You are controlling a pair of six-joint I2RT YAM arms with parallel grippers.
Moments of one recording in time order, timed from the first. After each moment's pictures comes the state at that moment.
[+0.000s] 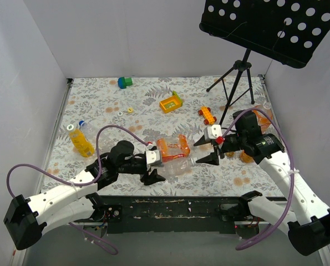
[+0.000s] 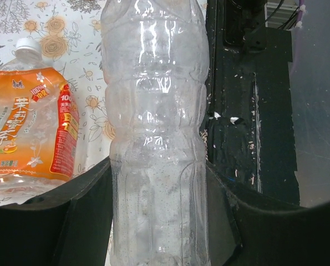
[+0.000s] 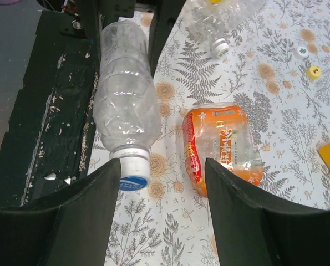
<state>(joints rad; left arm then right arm) -0.85 0.88 0.54 -0.08 0.58 0.20 0.44 0.96 0.97 -0.78 -1.06 -0.90</state>
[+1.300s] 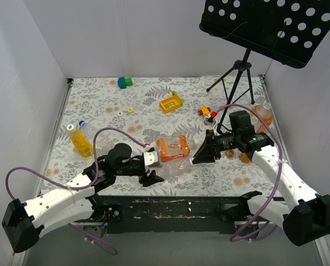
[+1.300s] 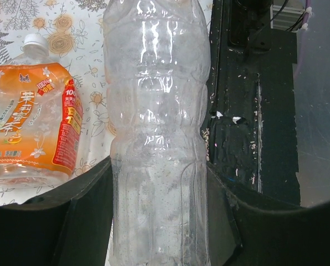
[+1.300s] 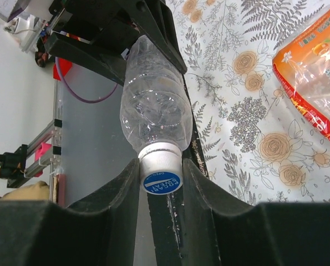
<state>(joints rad) -0.86 0.82 0.52 -0.10 0.54 0.18 0.38 1.05 0.84 -0.59 -1.16 0.00</state>
